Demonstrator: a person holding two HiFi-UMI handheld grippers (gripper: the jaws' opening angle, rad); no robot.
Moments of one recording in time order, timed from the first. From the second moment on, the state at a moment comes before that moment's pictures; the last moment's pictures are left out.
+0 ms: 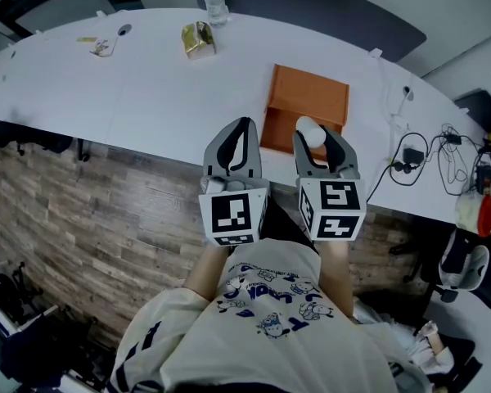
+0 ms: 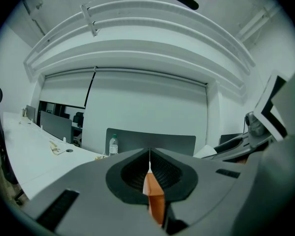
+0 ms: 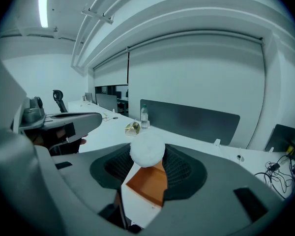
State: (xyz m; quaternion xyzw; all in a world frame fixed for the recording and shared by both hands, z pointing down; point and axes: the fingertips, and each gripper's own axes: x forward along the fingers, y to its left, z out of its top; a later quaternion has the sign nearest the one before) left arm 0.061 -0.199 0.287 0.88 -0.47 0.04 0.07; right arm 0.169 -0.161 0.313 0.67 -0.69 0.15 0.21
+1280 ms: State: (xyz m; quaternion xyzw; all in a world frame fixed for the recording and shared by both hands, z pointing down) left arm 0.064 -0.184 0.268 0.89 -0.45 0.02 0.06; right arm 0.164 -0.141 0.295 0.70 -0.68 0.14 0.17
